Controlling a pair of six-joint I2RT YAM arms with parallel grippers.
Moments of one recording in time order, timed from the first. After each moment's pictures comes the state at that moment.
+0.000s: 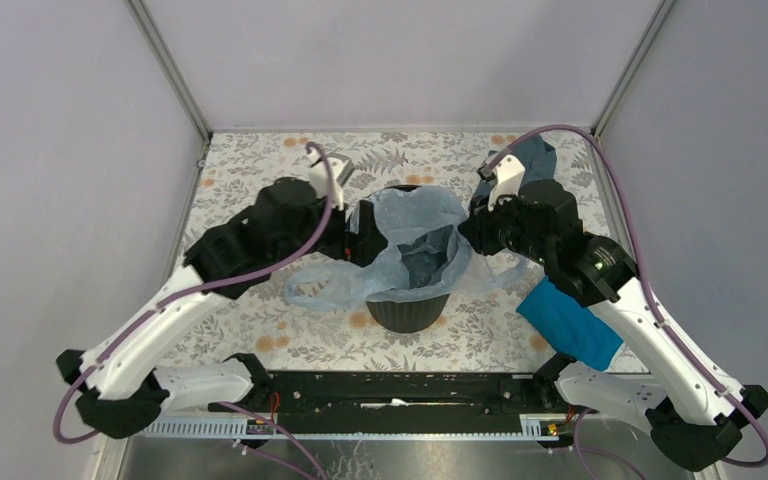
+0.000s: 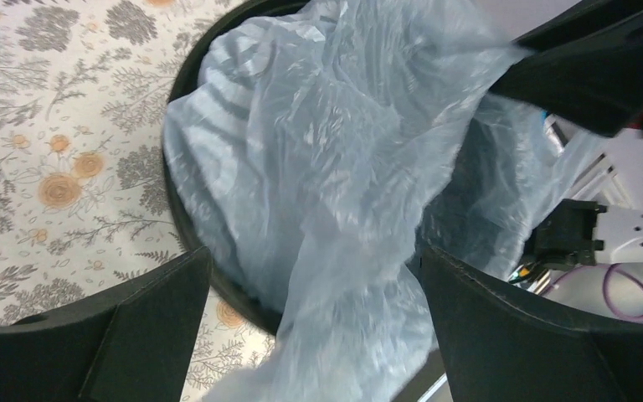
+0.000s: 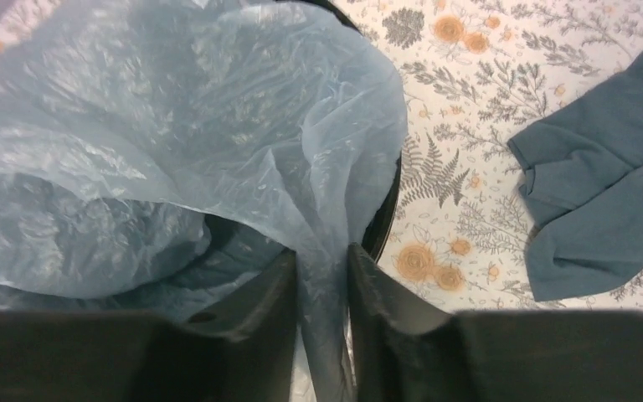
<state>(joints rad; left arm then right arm) -0.86 1.06 1.39 -0.80 -0.05 -0.41 0.66 0.99 1.22 -0.70 -0.01 0.12</state>
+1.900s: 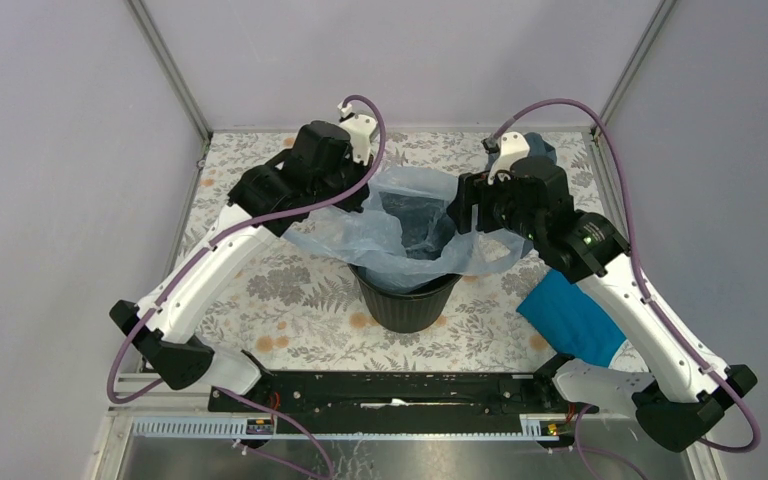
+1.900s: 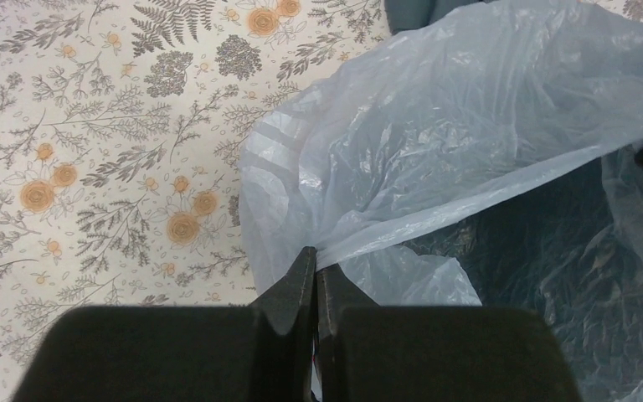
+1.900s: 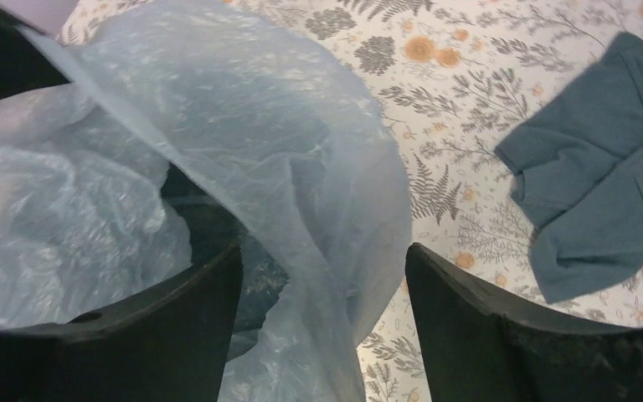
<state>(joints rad) -0.71 1.43 1.71 -0.90 -0.07 -0.17 0.62 1.11 1.34 -0.71 0.07 0.25</state>
